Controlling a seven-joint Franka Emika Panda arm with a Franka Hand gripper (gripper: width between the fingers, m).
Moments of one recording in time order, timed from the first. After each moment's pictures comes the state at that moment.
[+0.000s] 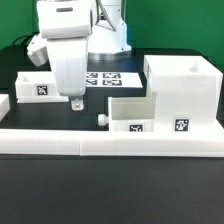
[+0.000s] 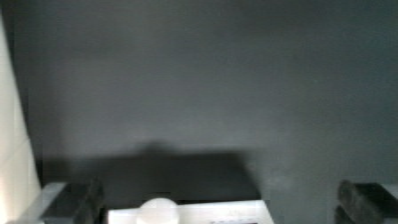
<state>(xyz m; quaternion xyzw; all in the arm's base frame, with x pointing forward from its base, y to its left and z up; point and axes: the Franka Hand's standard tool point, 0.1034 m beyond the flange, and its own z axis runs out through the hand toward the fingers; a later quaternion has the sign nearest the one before) 0.563 -0.065 0.045 -0.70 -0.70 -0.01 0.09</state>
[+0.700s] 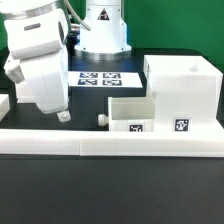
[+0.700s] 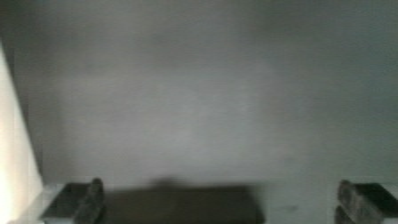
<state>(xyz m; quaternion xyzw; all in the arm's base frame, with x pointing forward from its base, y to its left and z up) 0.585 -0.085 0.038 -0.68 -0.73 -0.04 0.12</state>
